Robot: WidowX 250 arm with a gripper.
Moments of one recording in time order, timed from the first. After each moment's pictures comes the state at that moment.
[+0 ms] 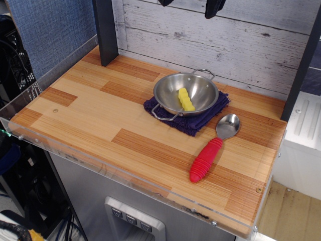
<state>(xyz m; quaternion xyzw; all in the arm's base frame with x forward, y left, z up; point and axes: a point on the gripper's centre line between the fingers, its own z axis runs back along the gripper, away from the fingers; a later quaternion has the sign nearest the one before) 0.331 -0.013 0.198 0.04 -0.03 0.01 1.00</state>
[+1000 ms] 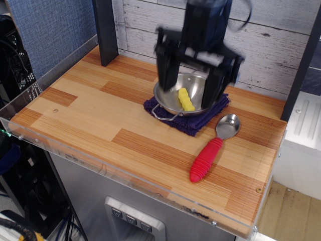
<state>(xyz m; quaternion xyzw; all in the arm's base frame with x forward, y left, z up) 0.279 -0.042 0.115 0.01 0.01 -0.06 1.00</state>
